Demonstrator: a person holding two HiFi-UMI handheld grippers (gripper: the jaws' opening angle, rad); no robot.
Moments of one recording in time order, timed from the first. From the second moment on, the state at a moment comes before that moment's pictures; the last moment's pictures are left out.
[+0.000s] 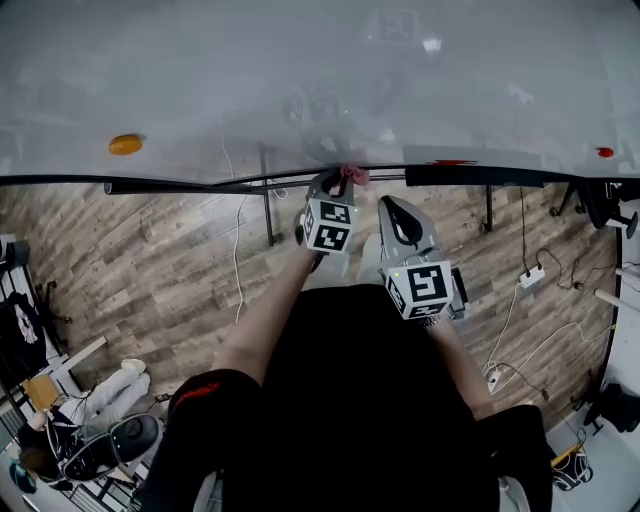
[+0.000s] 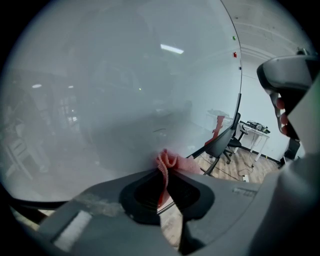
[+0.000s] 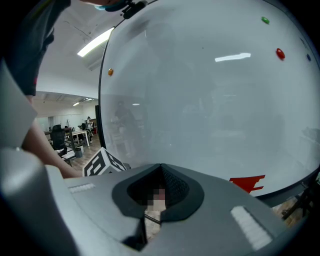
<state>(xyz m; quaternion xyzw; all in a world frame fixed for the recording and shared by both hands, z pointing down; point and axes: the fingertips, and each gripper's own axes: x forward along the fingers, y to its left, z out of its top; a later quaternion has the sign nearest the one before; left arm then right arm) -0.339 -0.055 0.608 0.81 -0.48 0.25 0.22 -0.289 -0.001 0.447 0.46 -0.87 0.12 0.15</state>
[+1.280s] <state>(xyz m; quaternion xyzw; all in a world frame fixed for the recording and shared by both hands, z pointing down) -0.410 -0.047 0.611 0.75 -0.56 0.25 0.24 -0.322 0.005 0.438 0.37 -0.91 0.10 0.17</state>
